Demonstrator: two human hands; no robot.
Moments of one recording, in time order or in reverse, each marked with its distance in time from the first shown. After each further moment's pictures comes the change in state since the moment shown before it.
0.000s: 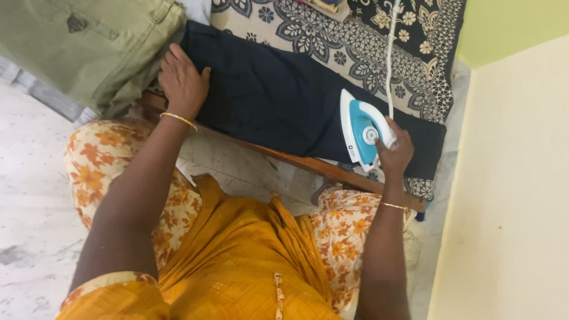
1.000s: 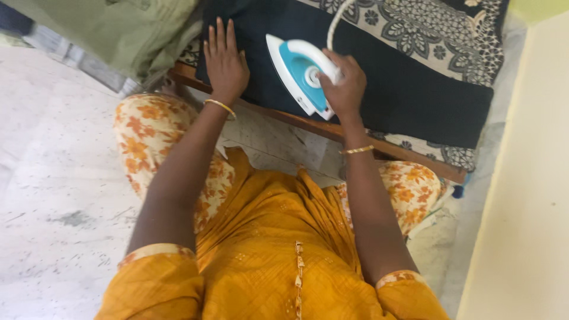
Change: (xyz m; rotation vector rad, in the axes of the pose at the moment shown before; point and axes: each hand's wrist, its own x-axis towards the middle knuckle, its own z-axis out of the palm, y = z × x) left_hand -0.047 0.010 0.008 -0.116 0.013 0.222; right_hand 0.009 -0.185 0.113 0.325 -0.060 -0.226
